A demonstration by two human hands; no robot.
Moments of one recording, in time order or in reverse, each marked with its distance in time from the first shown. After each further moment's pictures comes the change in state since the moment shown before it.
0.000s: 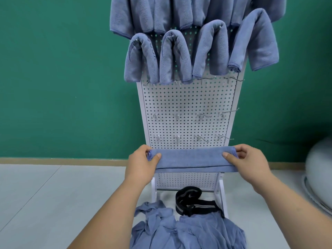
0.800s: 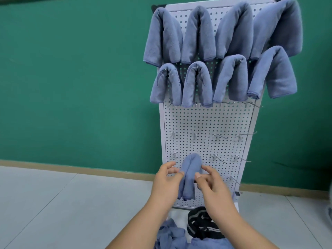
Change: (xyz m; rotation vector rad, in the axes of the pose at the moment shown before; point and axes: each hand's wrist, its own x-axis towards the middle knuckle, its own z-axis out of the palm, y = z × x) left_hand -0.037 0.037 -0.018 -0.667 -0.123 -0.182; right_hand -0.088 -0.082 0.108 0.310 -0.206 -0.108
